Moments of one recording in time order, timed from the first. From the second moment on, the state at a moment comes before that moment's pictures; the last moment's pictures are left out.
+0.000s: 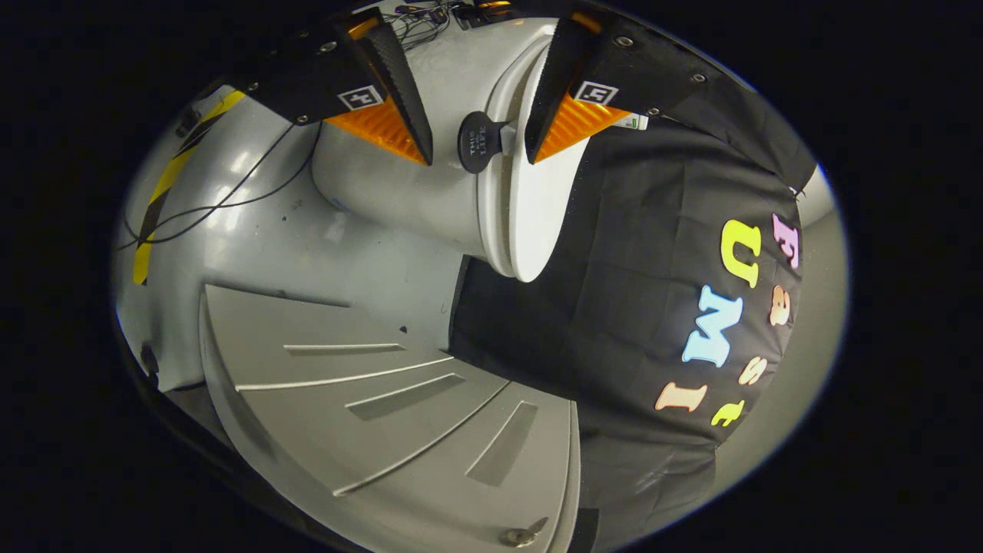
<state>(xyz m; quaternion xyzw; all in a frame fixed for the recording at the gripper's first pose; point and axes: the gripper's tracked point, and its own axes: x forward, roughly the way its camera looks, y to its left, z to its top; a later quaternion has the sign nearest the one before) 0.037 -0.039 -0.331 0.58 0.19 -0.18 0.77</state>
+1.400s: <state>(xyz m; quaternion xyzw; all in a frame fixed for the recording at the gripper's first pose) 0.061 -0.039 -0.263 0.58 0.19 -0.16 0.78</state>
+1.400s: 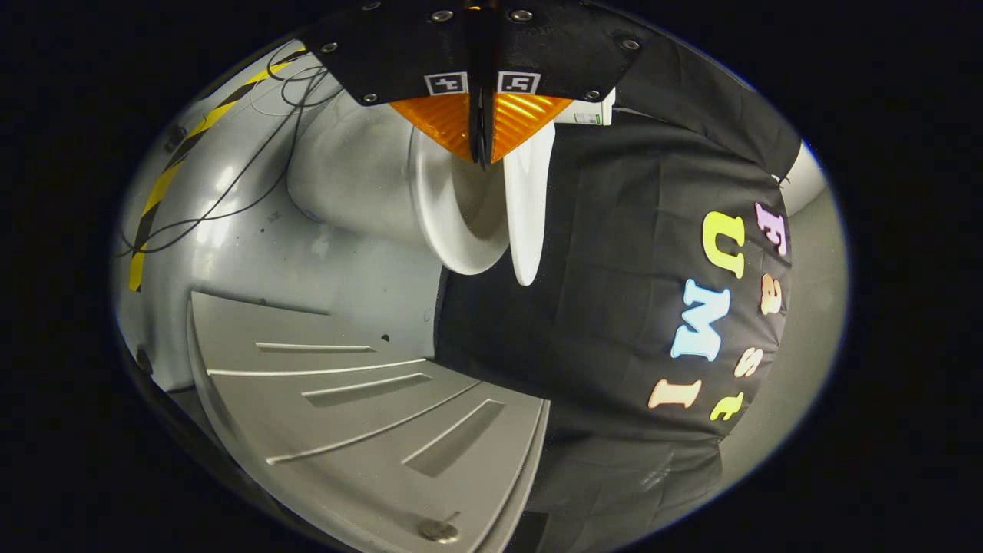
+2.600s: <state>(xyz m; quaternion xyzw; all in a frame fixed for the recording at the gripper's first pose) 0.091 0.012 -0.132 0.48 0.16 -0.09 0.86</state>
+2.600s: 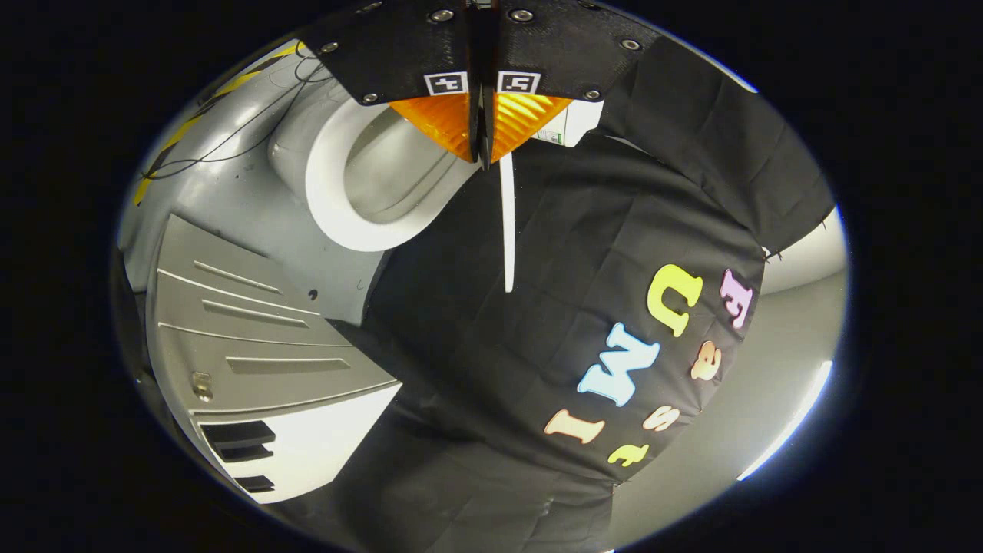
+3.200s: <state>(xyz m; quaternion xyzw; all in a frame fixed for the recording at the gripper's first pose) 0.103 0.049 -0.084 0.44 0.15 -0.05 0.88</state>
